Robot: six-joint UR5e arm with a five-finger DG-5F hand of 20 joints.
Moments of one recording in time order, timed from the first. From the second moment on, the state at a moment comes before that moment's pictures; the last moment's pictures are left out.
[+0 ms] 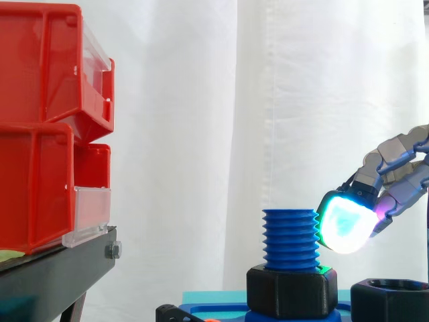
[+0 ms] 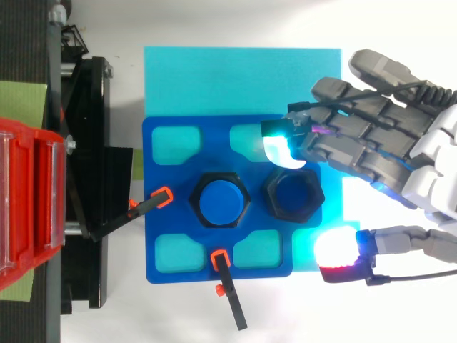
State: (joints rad) arm 0.38 -1.96 -1.57 -2.84 -0.90 -1.32
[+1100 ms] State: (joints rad) arm 0.36 -1.96 -1.57 -2.86 -0.96 -1.39
